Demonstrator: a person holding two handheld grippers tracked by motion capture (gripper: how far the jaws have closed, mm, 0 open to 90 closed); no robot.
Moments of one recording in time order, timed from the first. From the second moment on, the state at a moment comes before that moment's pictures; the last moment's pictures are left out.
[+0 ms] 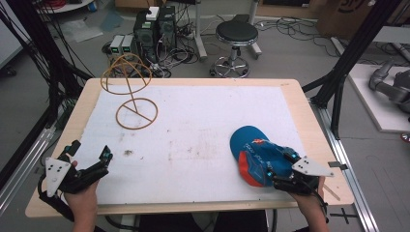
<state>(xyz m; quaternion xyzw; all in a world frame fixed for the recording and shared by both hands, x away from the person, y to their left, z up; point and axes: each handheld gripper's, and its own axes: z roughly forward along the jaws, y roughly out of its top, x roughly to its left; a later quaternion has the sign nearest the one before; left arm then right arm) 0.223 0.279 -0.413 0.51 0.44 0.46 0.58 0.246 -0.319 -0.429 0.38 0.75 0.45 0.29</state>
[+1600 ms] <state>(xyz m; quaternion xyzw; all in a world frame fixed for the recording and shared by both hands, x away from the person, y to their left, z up) 0.223 0.278 -0.414 0.51 0.45 0.46 0.57 0.245 -0.325 -0.390 0.41 0.66 0.58 0.26</state>
